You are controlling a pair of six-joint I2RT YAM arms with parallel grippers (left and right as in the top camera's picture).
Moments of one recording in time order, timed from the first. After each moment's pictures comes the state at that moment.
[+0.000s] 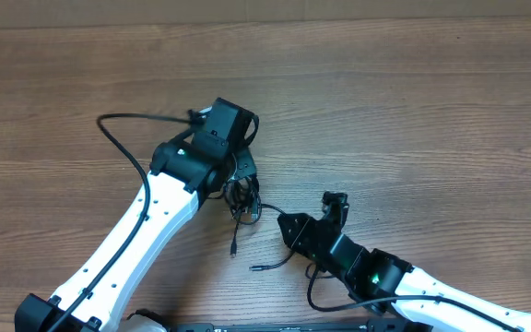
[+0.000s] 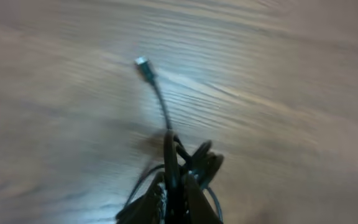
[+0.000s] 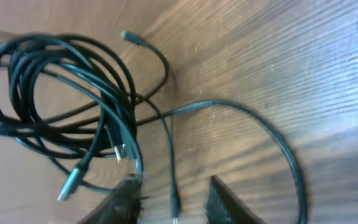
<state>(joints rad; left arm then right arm) -0.49 1.46 1.23 -0.88 -0.08 -0.73 0.96 1.18 0.44 0.04 0.18 1.37</state>
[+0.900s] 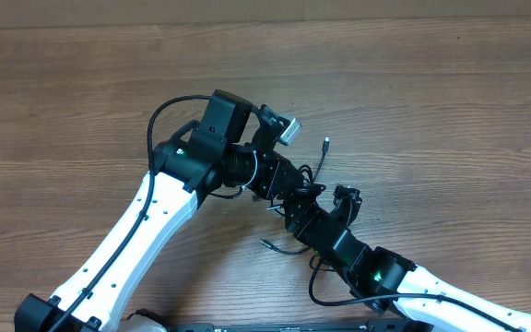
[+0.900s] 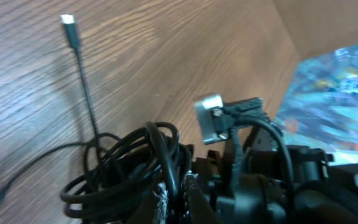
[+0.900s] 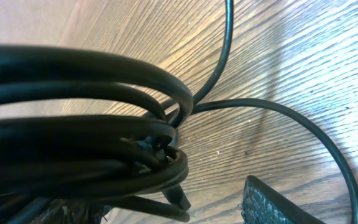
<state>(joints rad) -0.48 1.46 1.23 -0.75 0.71 -0.11 0.94 1.17 0.44 0.03 0.33 1.35</state>
